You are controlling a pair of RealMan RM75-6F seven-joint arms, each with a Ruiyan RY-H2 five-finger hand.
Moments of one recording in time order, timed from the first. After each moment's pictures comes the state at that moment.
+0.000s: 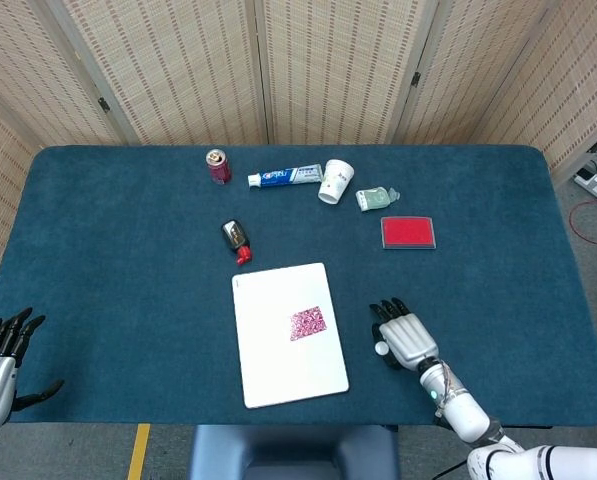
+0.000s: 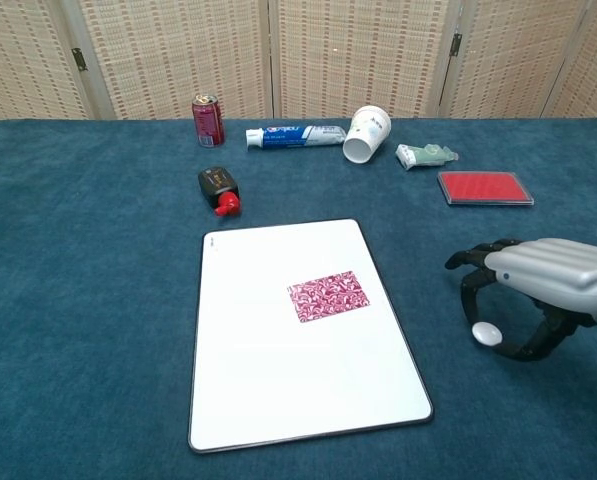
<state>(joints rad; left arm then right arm) -0.03 -1.20 -0.01 -1.50 1.55 1.55 -0.06 0.59 -1.46 -0.04 -1.64 -1.08 0.99 -0.53</state>
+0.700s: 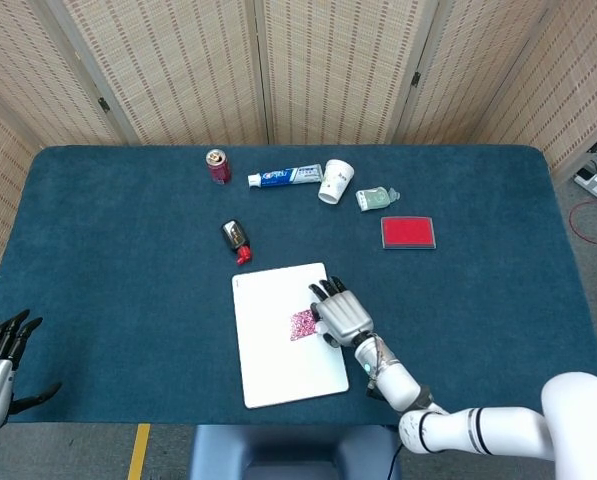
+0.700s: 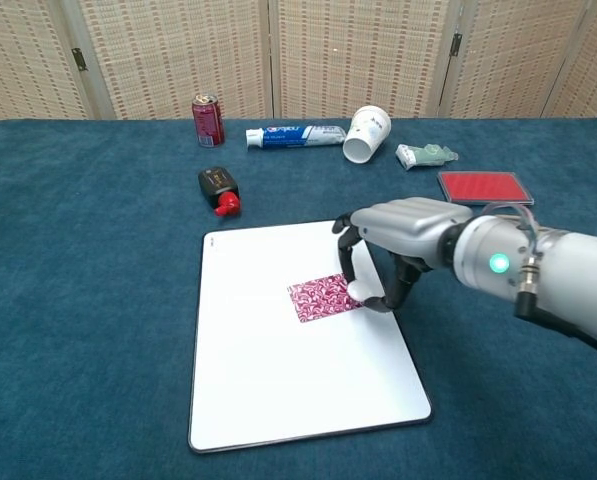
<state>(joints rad) -0.02 -1.18 -0.01 -1.51 1.55 1.57 -0.06 0.85 -1.68 0.15 -1.59 -0.76 0.92 -0.76</state>
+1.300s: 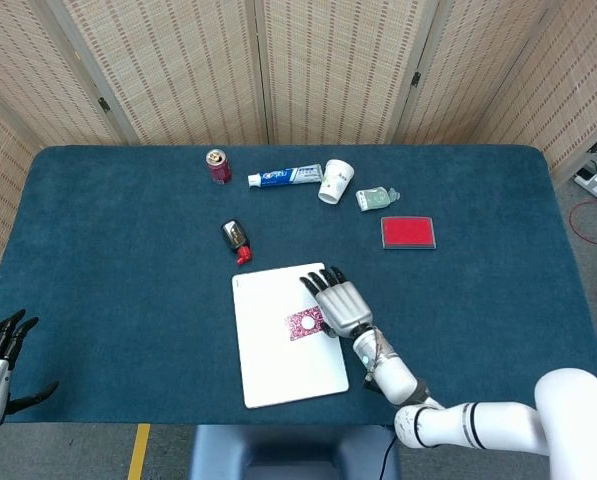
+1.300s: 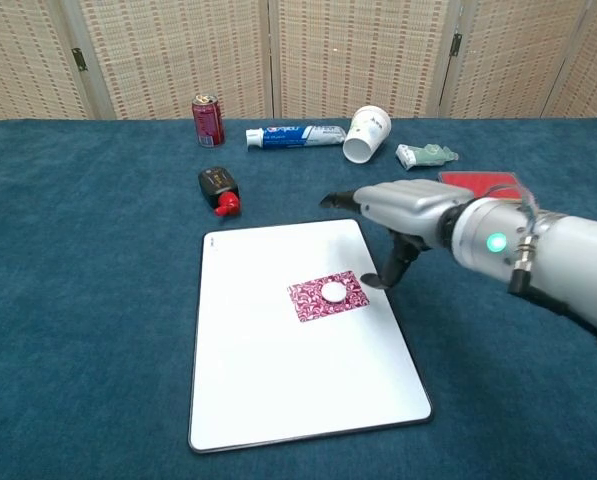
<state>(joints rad) -0.02 -1.19 -0.01 -1.51 1.55 1.56 -0.06 0.83 -1.63 0.14 -1.60 -0.82 0.99 -0.65</state>
